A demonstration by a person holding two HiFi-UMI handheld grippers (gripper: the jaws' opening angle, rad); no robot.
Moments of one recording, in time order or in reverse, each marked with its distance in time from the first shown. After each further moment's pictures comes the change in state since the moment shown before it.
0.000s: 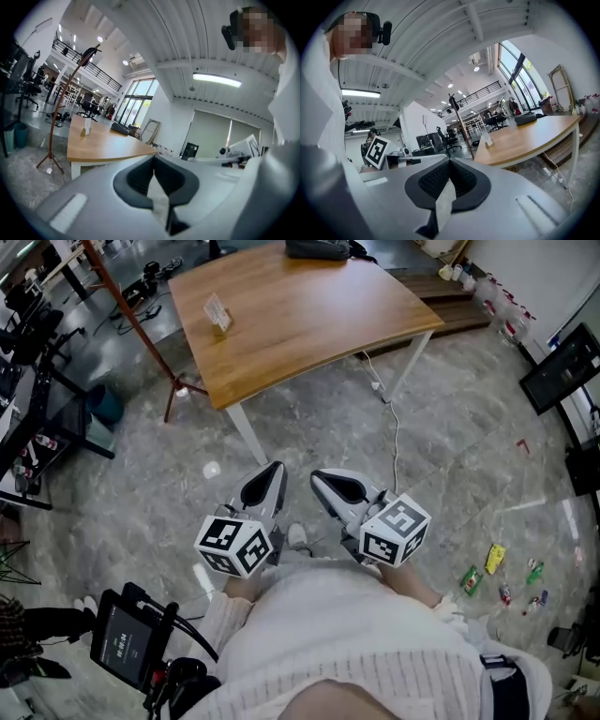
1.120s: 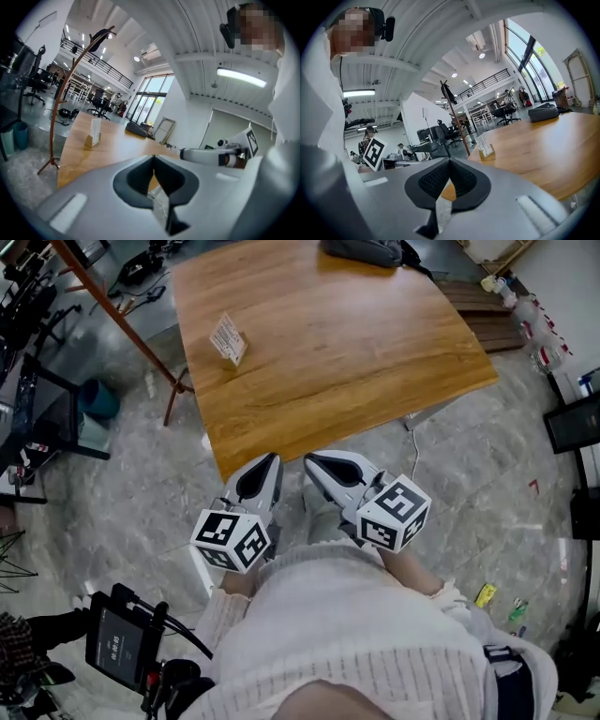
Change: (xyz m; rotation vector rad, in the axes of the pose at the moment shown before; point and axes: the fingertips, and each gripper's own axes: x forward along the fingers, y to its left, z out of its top) left arm 0.203 0.222 0.078 -0.070 0.034 0.122; right arm 0.244 -0.201 0.082 -0.016 0.121 0.104
